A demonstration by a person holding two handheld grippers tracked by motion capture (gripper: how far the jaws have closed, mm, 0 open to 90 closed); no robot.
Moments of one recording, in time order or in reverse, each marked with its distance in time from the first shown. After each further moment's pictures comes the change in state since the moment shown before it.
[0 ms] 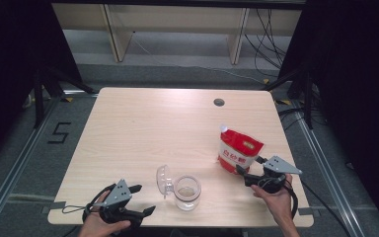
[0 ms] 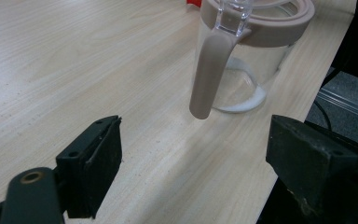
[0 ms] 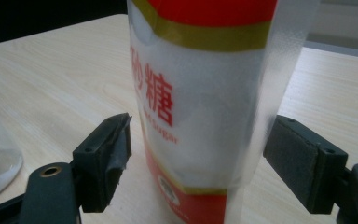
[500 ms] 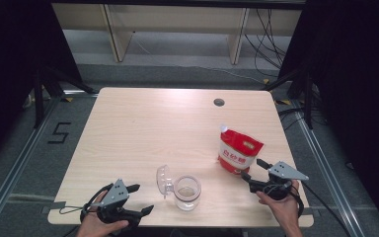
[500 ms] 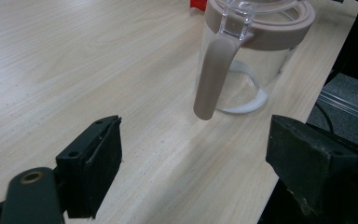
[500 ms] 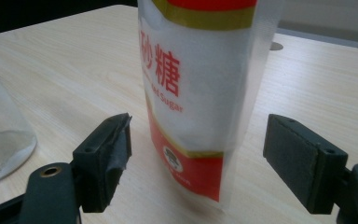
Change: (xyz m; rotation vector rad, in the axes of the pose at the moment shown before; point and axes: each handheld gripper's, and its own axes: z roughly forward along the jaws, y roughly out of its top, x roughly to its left) left arm 0.002 0.000 -0.004 -0.010 0.005 -0.006; right arm 0.006 -0.003 -0.024 0.045 -0.030 0.017
